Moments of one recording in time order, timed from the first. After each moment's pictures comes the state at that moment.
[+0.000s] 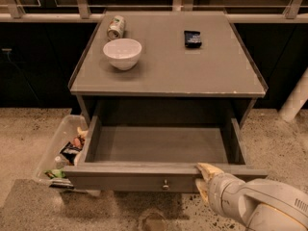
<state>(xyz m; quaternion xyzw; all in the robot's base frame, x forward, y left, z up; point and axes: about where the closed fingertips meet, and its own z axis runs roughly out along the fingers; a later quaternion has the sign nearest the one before) 0.402 -0.151 0.641 -0.64 0.68 -0.11 0.34</state>
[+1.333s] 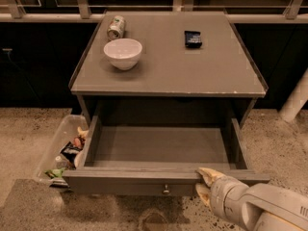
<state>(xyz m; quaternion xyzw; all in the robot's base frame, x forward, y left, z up) 0.394 -0.151 0.650 -0.62 0.69 -0.11 0.35</state>
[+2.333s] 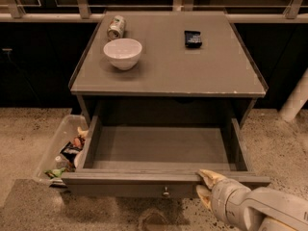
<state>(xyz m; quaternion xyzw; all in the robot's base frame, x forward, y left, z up) 0.387 -0.154 0.652 -0.62 0.69 -0.11 0.36</state>
